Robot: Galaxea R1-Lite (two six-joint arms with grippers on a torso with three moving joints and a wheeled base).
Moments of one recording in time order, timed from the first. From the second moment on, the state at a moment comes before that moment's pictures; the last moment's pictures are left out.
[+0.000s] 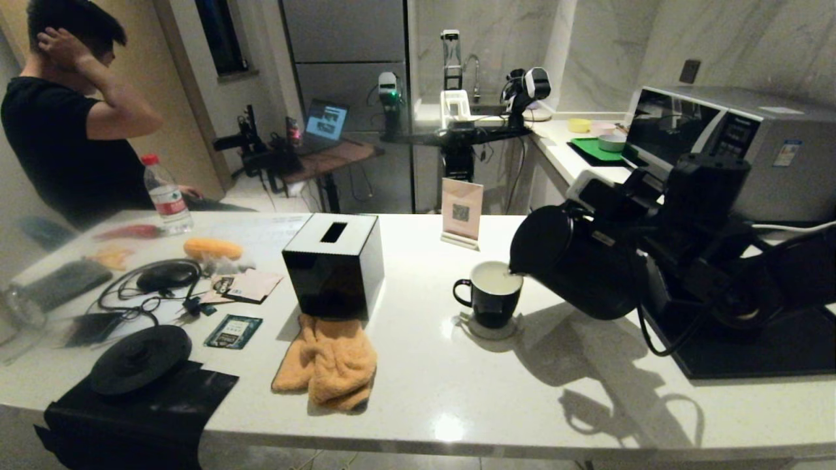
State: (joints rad) left arm 0.00 0.00 0.00 0.00 -0.04 0.05; right arm 0.24 1.92 -1.02 -0.95 -0.14 -1.05
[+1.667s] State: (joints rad) left arm 0.00 0.00 0.00 0.00 -0.04 0.05; right arm 0.26 1.91 -1.06 -0.94 -0.14 -1.09
